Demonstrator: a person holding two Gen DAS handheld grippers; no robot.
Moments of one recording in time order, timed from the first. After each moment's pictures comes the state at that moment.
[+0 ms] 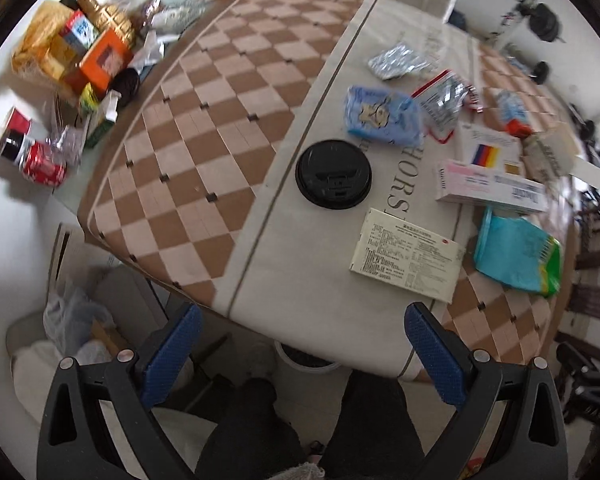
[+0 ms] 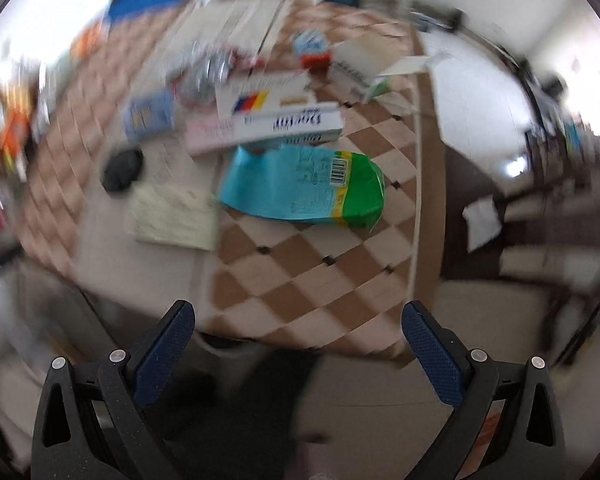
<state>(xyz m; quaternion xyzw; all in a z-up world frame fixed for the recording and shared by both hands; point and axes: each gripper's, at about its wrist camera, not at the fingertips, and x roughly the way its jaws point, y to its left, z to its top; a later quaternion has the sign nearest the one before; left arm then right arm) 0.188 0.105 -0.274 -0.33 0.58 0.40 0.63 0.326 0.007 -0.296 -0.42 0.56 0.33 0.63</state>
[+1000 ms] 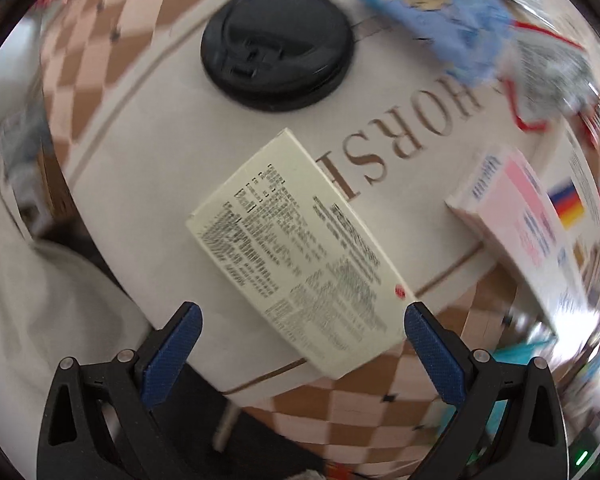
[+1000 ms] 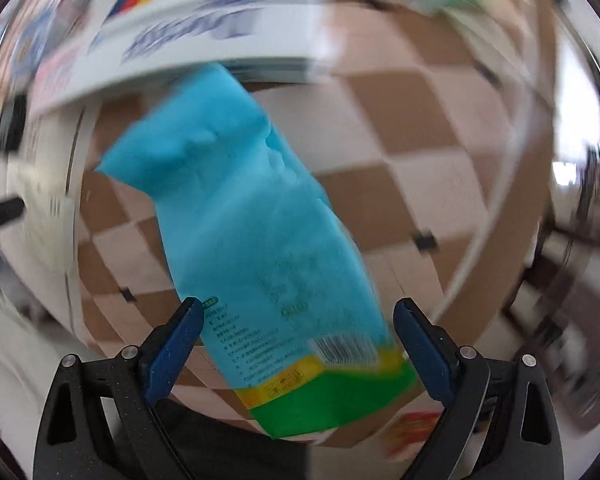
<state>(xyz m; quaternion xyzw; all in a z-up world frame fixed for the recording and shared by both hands) 0.276 0.125 -0.414 -0.58 0.54 0.47 0.39 0.519 0.032 -0.455 -0.38 0.70 0.30 0.52</state>
